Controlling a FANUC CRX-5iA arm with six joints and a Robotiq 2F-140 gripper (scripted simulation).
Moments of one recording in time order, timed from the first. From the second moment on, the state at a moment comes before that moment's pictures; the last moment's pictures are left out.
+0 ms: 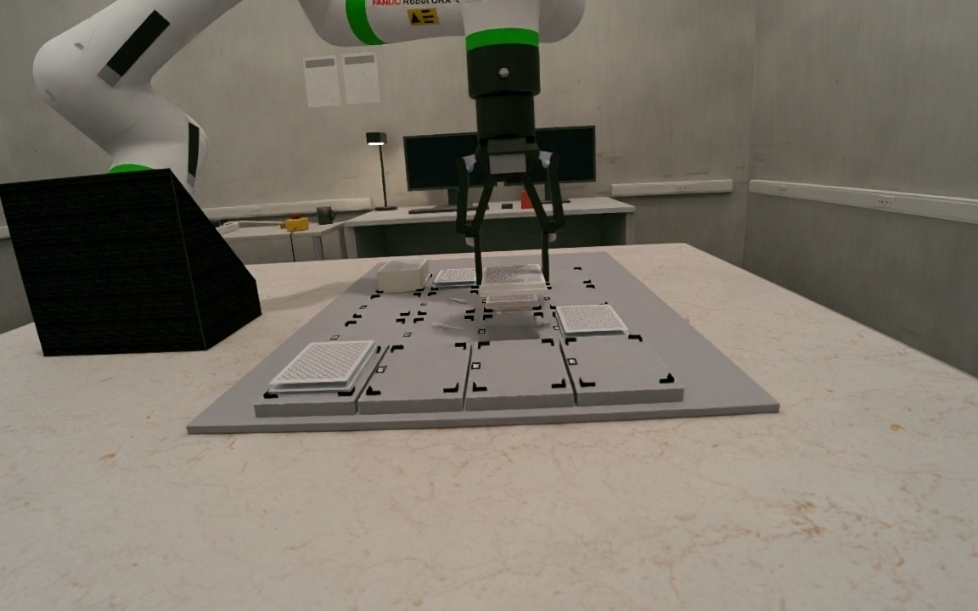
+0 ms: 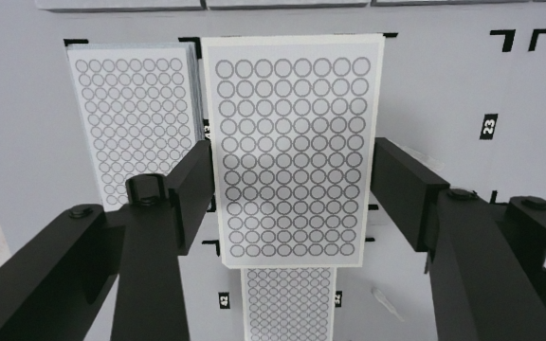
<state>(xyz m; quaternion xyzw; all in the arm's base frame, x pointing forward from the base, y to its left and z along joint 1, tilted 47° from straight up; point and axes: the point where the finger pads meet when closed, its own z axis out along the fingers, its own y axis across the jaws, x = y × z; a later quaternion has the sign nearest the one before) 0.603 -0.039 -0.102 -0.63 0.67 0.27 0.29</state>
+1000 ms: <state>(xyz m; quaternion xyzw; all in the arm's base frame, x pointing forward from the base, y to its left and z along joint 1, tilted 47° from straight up) 0.604 -0.015 -0.127 -0.63 0.67 0.27 0.29</state>
